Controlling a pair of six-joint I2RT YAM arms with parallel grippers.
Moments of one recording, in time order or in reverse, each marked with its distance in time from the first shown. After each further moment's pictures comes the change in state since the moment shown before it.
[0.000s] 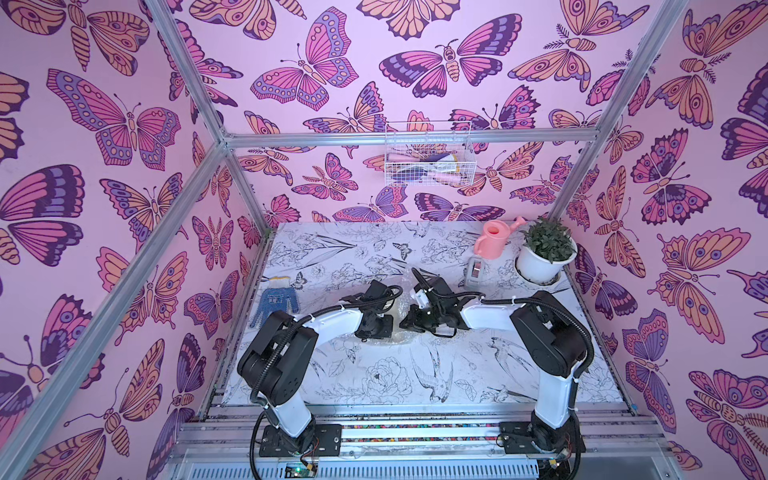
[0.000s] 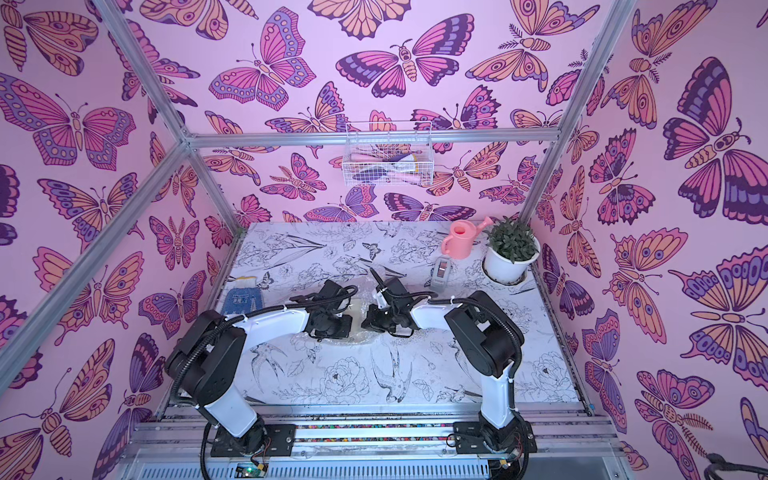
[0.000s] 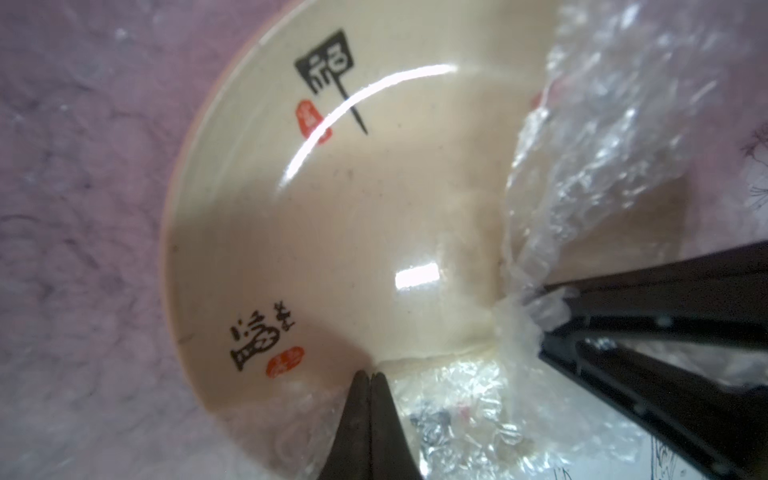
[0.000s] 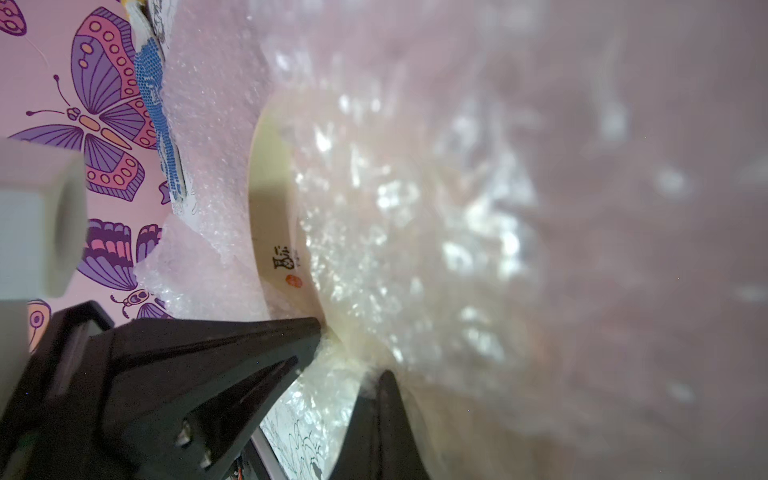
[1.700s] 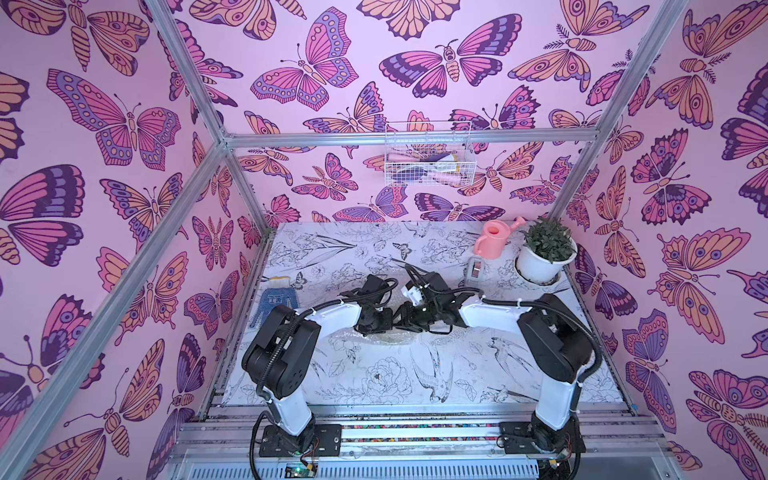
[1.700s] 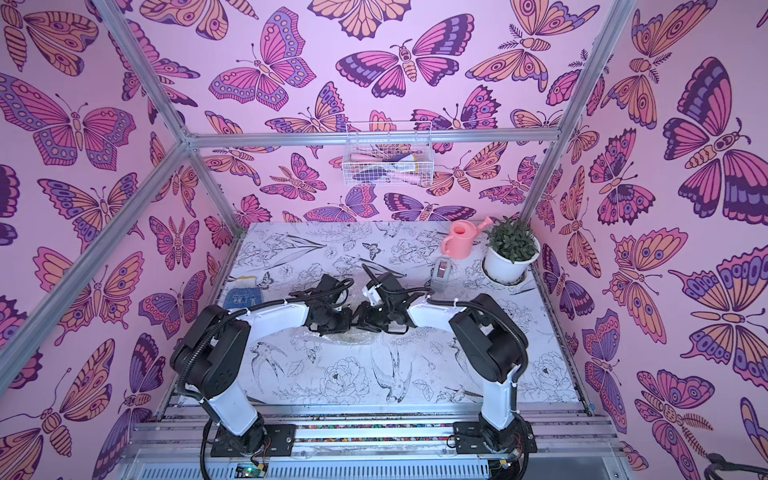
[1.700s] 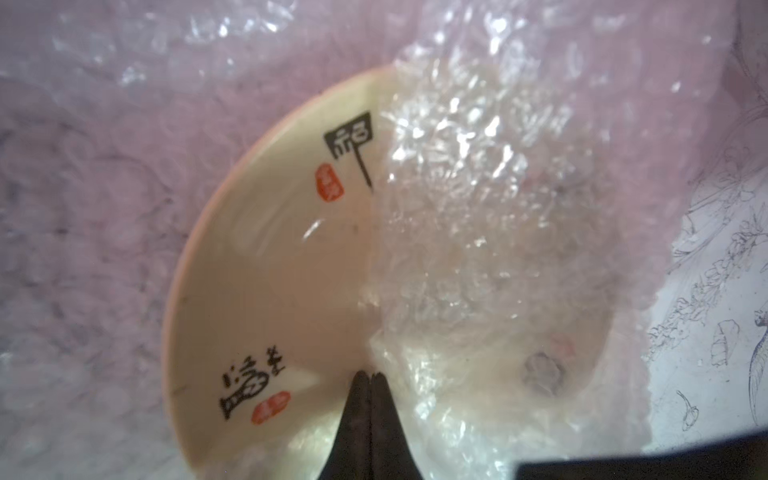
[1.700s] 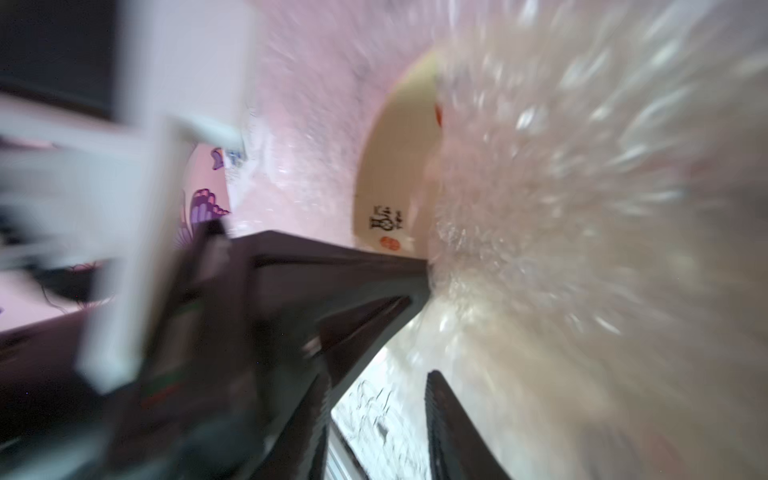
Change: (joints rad) left arm 0.046 0.048 0.034 0.043 0.093 -0.078; right arm -0.007 -0.080 0.064 -0.107 -0.088 -0.015
